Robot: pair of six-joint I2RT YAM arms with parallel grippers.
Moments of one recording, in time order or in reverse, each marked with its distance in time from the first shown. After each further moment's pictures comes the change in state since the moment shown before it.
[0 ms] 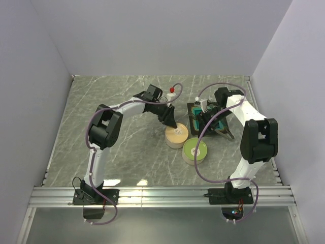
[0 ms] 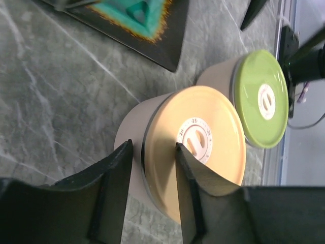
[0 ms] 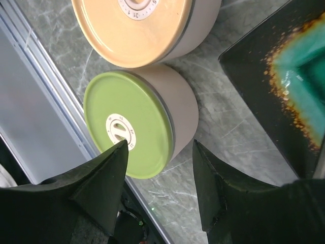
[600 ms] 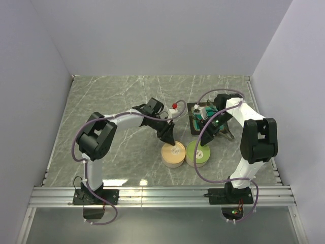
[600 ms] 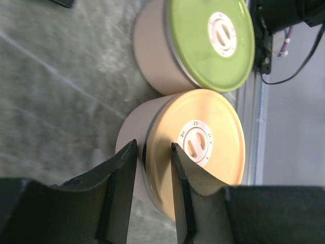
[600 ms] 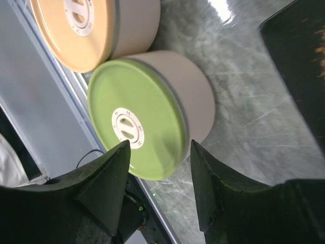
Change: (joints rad) left arm -0.094 -0.223 -0.311 0.013 -0.001 0.089; right arm 0.002 0.000 -0.060 -0.078 0.007 -0.130
